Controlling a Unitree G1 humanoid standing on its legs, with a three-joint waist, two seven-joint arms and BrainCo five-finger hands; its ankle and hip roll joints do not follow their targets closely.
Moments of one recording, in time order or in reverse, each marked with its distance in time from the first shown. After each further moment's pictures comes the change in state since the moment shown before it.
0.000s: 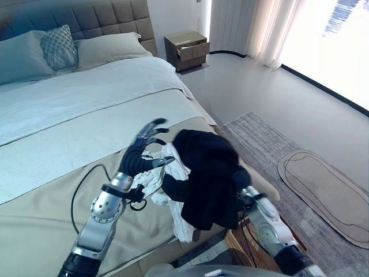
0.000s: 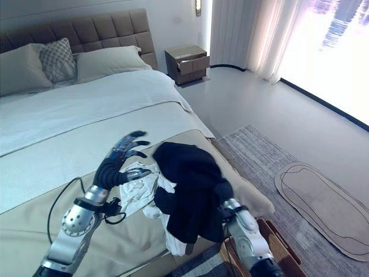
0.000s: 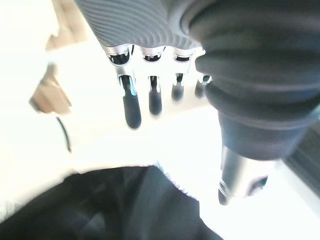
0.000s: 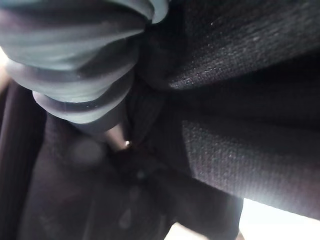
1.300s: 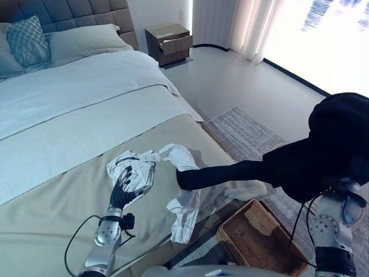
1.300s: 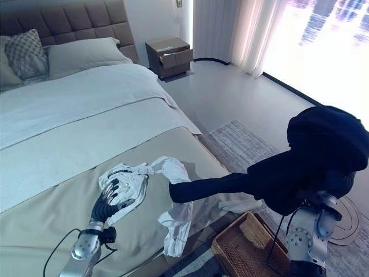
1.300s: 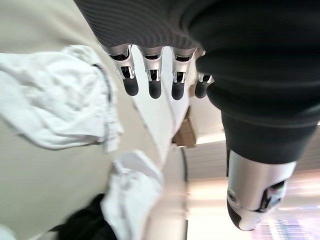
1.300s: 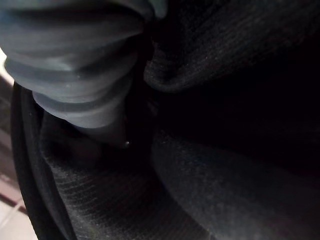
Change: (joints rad) left arm 0.065 -0.120 0.050 0.546 0.088 0.047 0.176; right arm 0.002 -0.026 -0.614 -0.229 0.126 -0.266 -0.247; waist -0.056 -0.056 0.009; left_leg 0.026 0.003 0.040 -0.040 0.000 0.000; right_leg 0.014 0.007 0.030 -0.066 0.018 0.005
